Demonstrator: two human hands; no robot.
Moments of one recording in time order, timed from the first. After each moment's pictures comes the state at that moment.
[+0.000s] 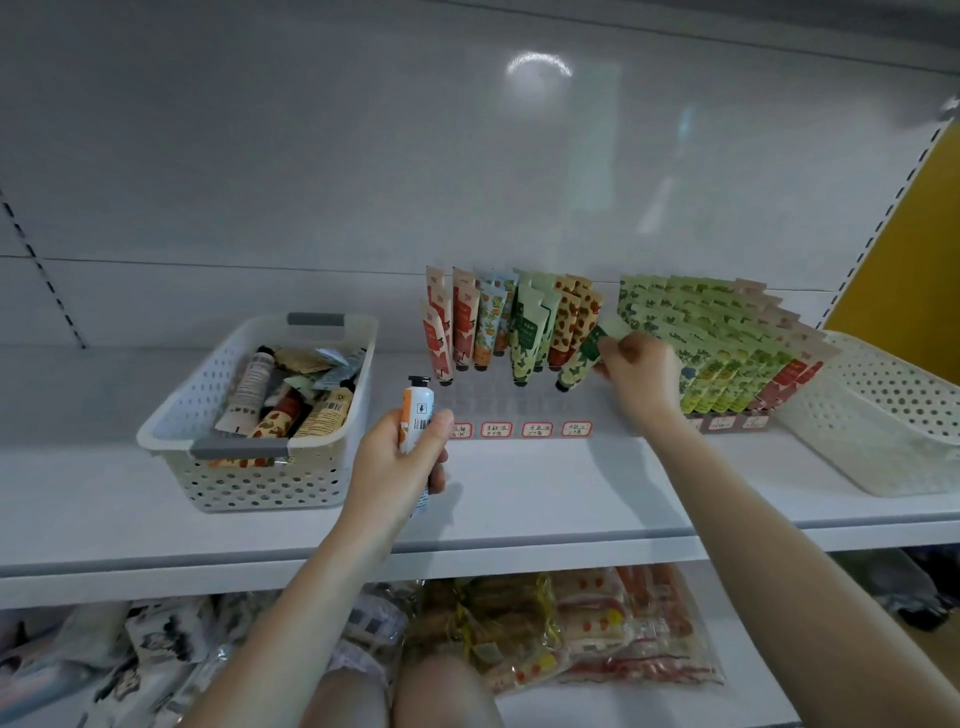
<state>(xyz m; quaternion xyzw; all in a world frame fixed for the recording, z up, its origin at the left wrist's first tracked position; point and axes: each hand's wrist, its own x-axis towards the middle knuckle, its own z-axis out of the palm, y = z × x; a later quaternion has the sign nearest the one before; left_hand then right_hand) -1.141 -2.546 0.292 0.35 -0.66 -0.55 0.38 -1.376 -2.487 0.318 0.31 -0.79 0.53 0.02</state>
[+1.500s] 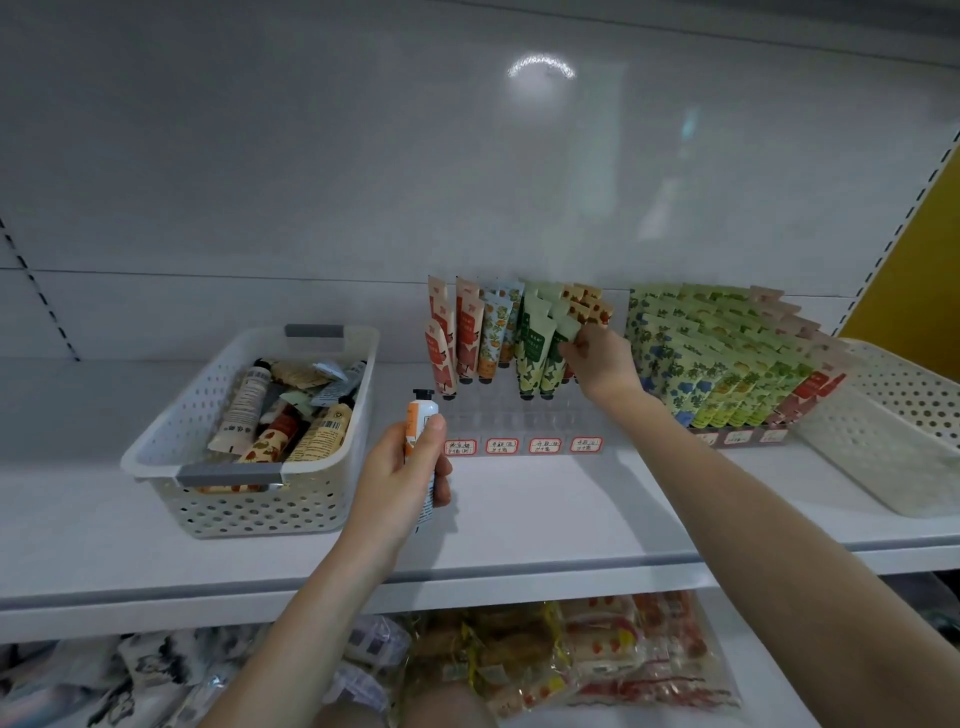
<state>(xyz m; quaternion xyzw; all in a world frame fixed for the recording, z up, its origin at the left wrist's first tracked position) -1.152 -2.559 0.289 0.35 -0.62 -0.59 0.37 -1.391 -2.544 0.321 0.40 -0.85 0.34 0.00</state>
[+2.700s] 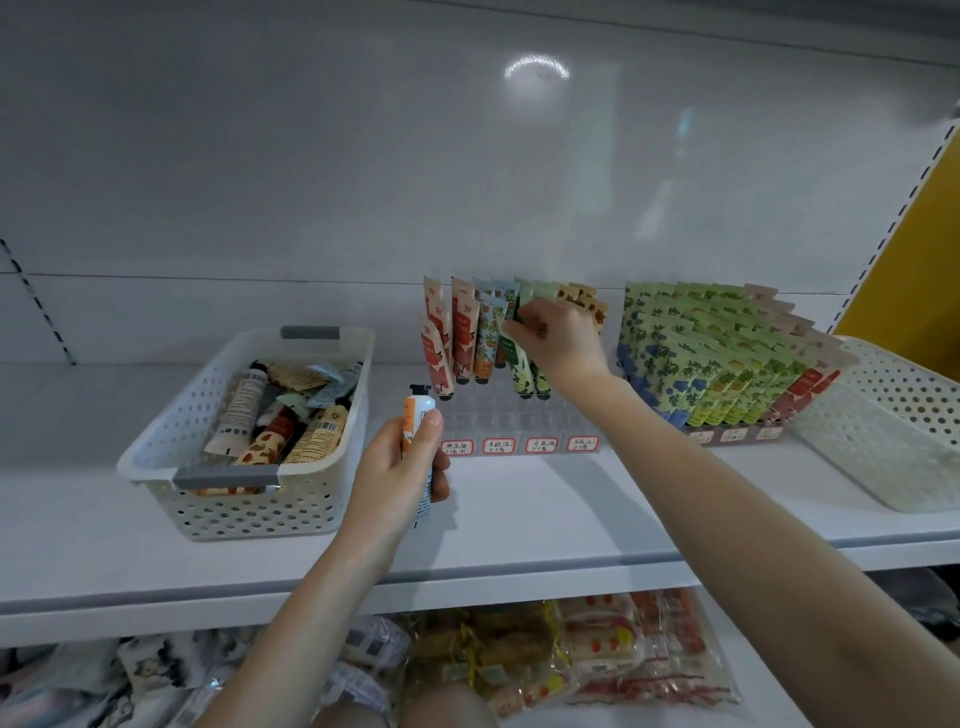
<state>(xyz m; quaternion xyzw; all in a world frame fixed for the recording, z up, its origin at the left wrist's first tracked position) -1.154 -2.558 0.292 0.35 -0.62 -0.59 0.38 -1.362 -2.559 0.335 0.51 -0.77 0.37 0.12</state>
